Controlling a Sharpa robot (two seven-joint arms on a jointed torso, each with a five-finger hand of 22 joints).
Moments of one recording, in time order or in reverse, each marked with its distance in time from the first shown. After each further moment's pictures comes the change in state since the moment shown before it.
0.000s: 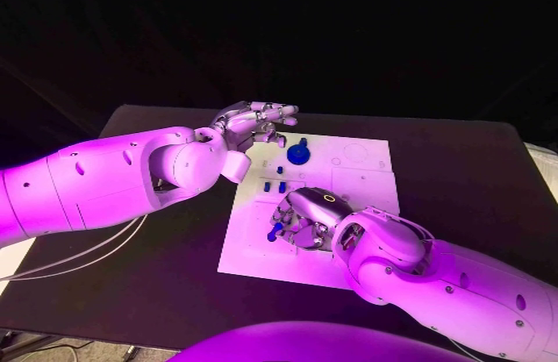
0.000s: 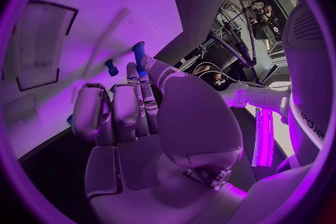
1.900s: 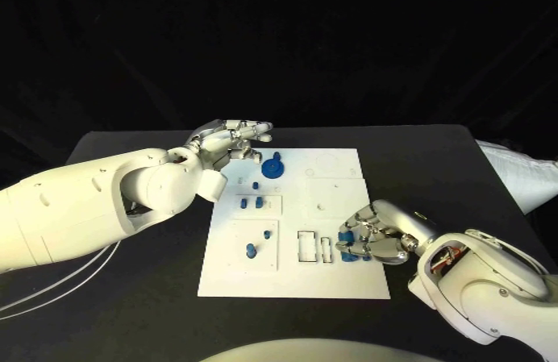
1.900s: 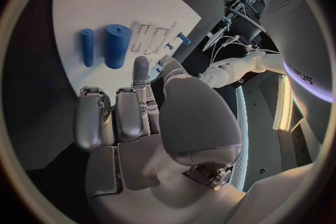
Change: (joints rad) left arm 0.000 -0.011 -0.009 -0.007 -0.019 0.007 -0.008; left_hand 0.004 0.004 -0.006 0.000 0.000 0.000 0.000 0.001 0.000 0.000 0.000 0.007 0.001 0.000 0.000 0.000 -0.004 0.000 0.000 0.000 -0.004 -0.002; right arm -0.045 -0.501 0.032 0.269 0.274 -0.204 -0.065; right_hand -0.076 -0.022 -0.449 0.229 0.238 -0.097 -0.003 0.018 -0.005 0.079 -0.040 0.599 0.465 -0.001 -0.021 0.102 0.087 -0.016 0.052 -0.017 0.059 0.077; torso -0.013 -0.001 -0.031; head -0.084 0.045
